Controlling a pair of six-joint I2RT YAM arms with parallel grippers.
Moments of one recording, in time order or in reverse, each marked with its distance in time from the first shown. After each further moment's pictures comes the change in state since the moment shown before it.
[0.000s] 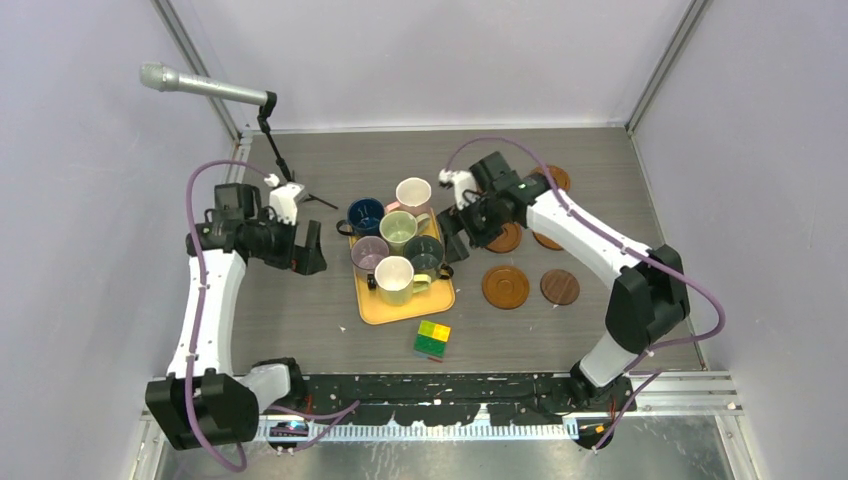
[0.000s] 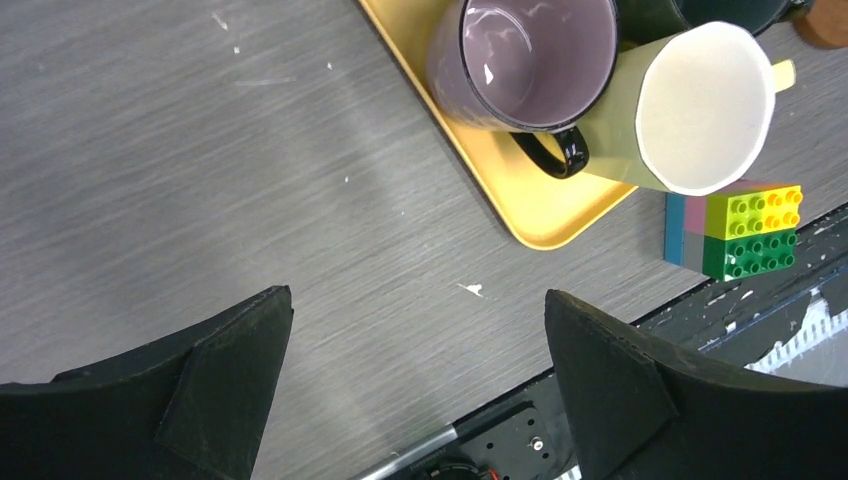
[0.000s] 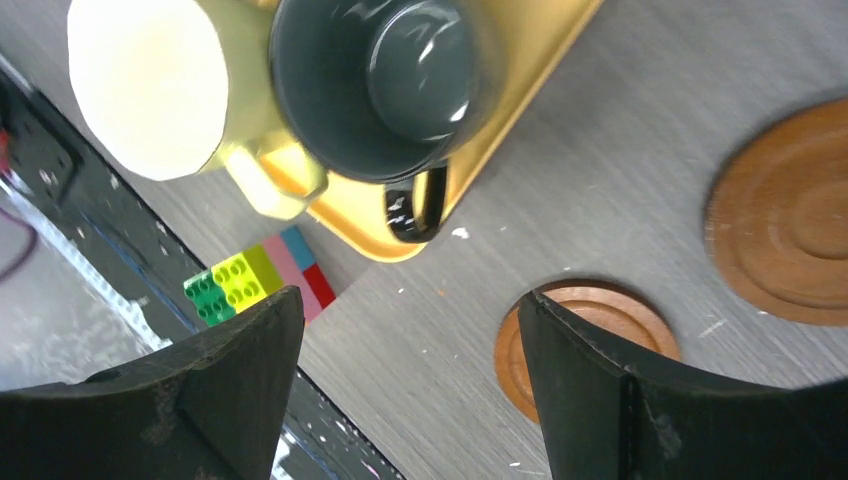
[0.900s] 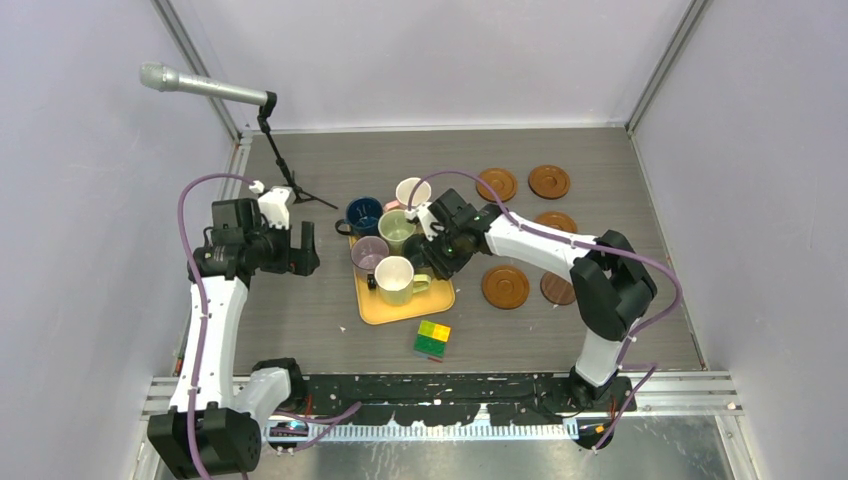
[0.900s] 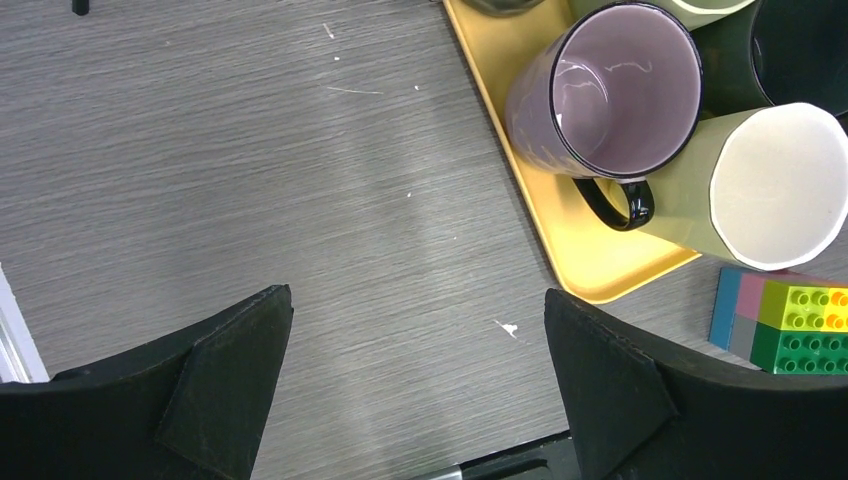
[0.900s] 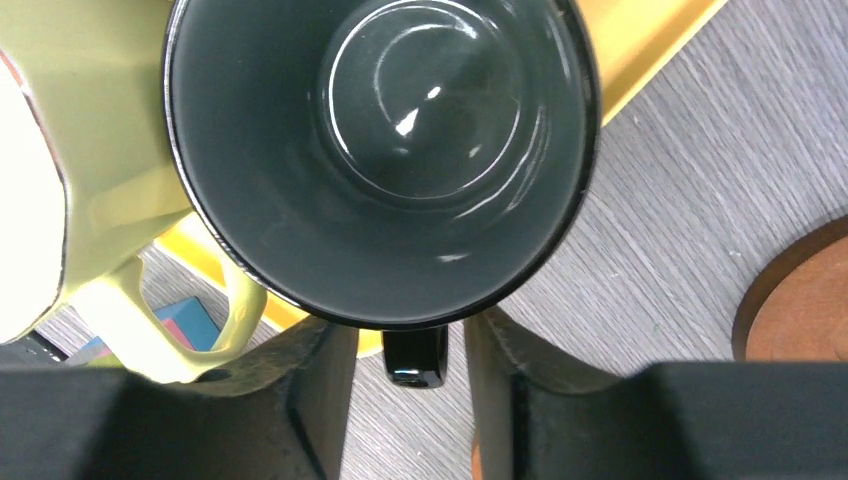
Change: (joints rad) left arm -0.037 -0.150 -0.134 0.157 -0.186 -0.181; right arm 0.217 0.144 -0.124 0.223 0.267 -0.048
